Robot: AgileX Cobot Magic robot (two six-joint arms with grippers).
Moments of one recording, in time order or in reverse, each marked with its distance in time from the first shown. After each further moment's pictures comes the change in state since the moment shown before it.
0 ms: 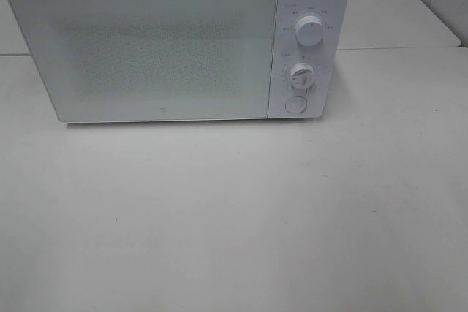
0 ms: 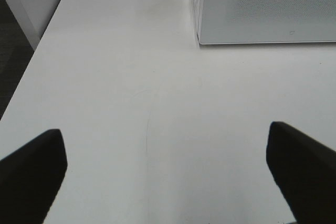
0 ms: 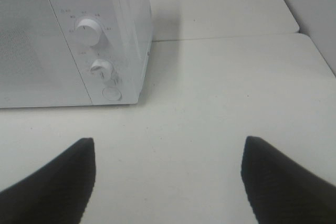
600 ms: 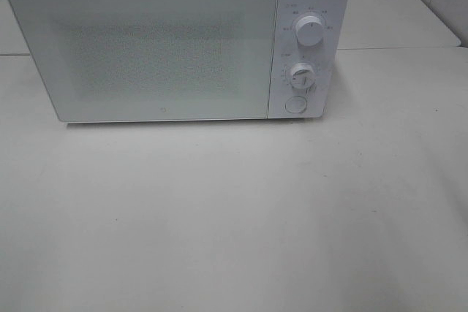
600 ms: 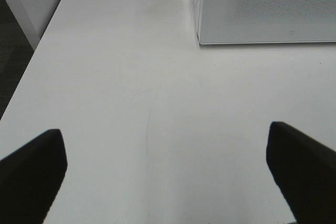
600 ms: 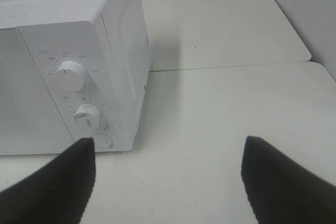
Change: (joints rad) left arm 0.000 0.000 0.000 0.000 0.000 0.000; right arm 0.000 0.425 0.054 0.001 -0.550 0.000
